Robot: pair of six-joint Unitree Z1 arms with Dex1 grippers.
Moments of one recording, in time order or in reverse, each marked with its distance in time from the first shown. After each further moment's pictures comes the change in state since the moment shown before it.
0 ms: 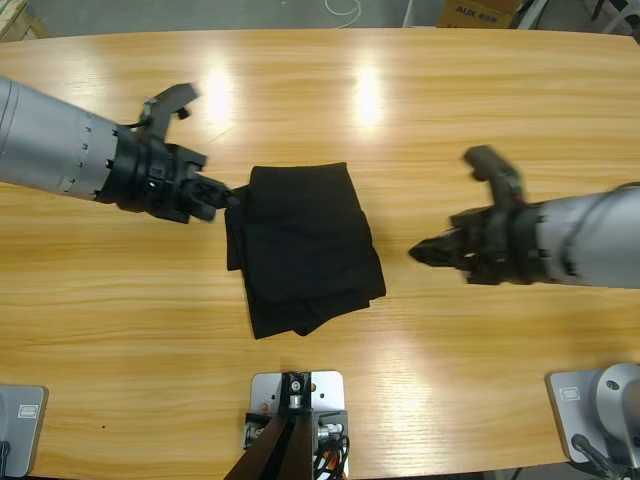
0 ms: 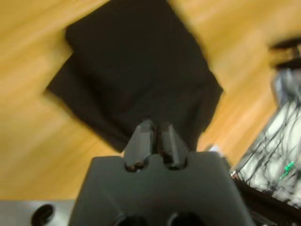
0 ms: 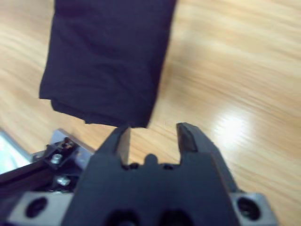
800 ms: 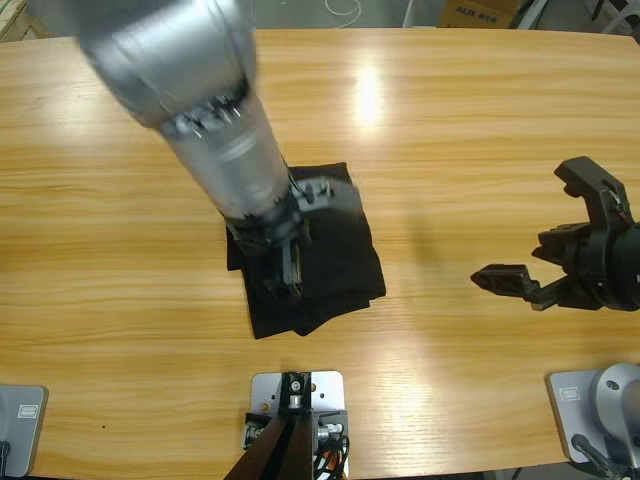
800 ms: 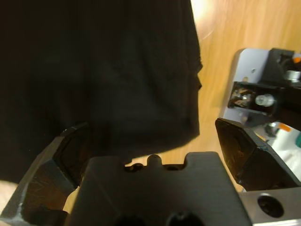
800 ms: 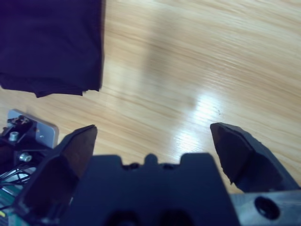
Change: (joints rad) arm 0 -0.229 0.465 -0.774 0.821 0.069 0.820; arm 1 0.009 -0.150 -0.063 0.366 -0.114 0.033
